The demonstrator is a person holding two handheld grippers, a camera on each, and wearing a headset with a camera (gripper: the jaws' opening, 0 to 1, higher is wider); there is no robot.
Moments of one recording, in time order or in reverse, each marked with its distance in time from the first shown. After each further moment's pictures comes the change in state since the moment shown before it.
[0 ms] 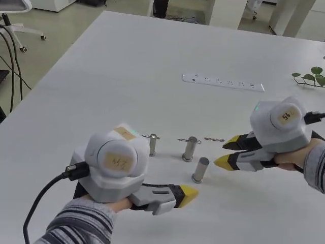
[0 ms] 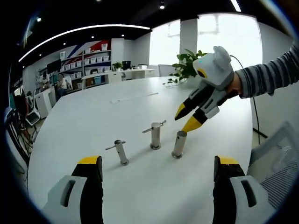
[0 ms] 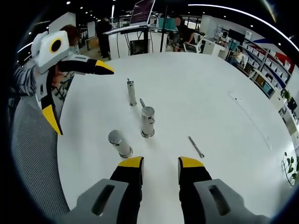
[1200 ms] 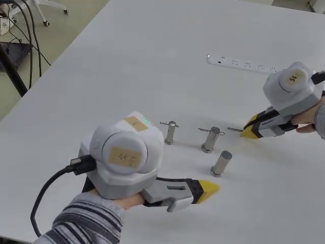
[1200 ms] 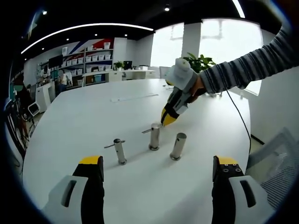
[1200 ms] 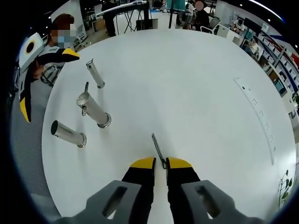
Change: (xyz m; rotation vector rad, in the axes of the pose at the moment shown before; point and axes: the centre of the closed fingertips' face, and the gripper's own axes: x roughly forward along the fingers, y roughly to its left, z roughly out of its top) left arm -0.001 0.000 -0.001 -0.058 -0.017 -0.020; right arm 0.043 -0.059 -0.014 -0.092 0.197 0.105
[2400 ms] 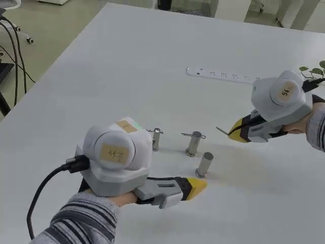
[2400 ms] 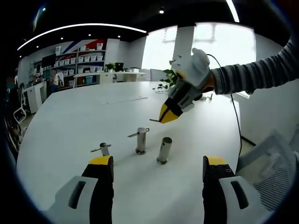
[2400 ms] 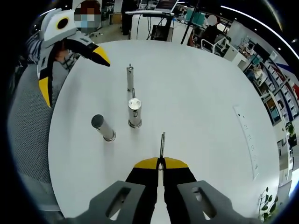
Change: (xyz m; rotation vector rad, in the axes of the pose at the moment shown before) left arm 0.001 -0.022 0.007 -0.004 -0.027 -0.102; right arm -0.051 0.050 0.014 -0.216 -0.078 -0.076
